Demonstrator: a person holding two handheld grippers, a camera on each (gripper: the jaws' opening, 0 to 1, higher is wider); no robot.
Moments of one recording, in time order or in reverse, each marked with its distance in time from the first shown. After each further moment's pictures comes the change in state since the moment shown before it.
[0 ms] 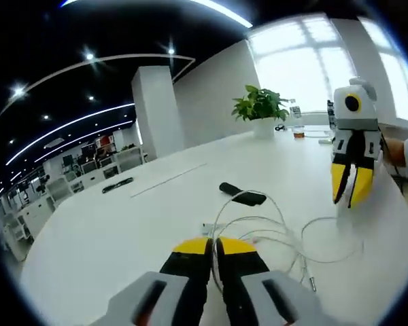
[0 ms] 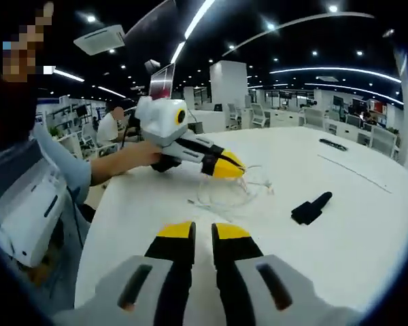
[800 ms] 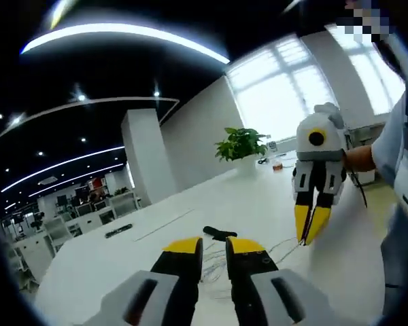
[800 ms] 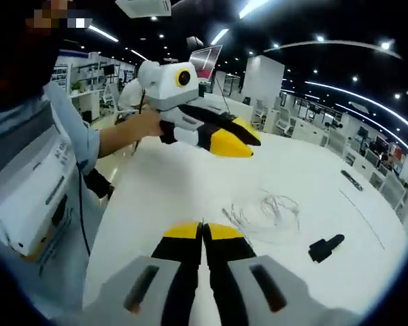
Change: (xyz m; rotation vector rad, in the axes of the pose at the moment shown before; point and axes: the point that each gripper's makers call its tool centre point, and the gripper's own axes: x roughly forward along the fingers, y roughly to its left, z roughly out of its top) left arm -0.085 -0.053 0.046 0.142 -0.266 -0.098; right arm 0.018 0.034 0.033 -0.214 0.057 0.083
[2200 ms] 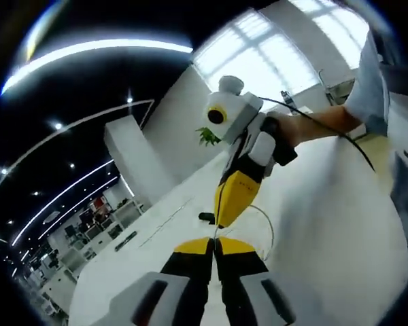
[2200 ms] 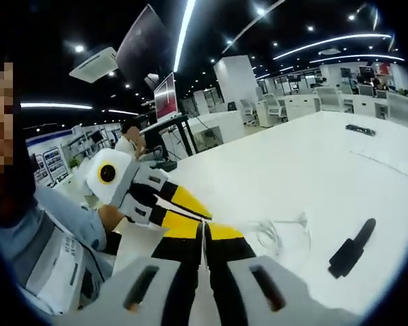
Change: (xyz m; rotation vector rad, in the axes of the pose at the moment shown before) left arm 0.017 -0.003 -0.031 0.277 0.125 0.031; right arm 0.032 -0.055 0.025 0.455 -0.138 0.050
